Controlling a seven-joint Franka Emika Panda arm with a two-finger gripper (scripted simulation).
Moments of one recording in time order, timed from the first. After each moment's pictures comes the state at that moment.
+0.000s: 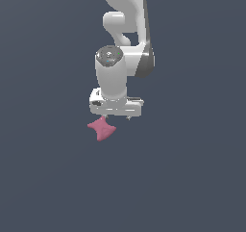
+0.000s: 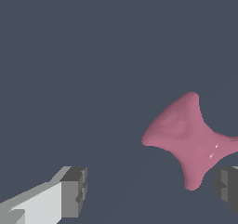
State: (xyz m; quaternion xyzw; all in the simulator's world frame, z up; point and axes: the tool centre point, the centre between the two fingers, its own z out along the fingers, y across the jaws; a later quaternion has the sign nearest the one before) arm -0.006 -0.025 0.160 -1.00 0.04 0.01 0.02
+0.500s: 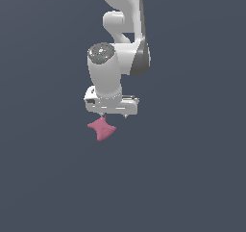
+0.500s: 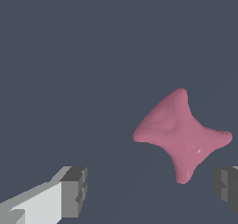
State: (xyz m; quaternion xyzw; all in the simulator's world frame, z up) arm -0.010 -0.040 0.166 -1.00 0.06 0.02 0.03
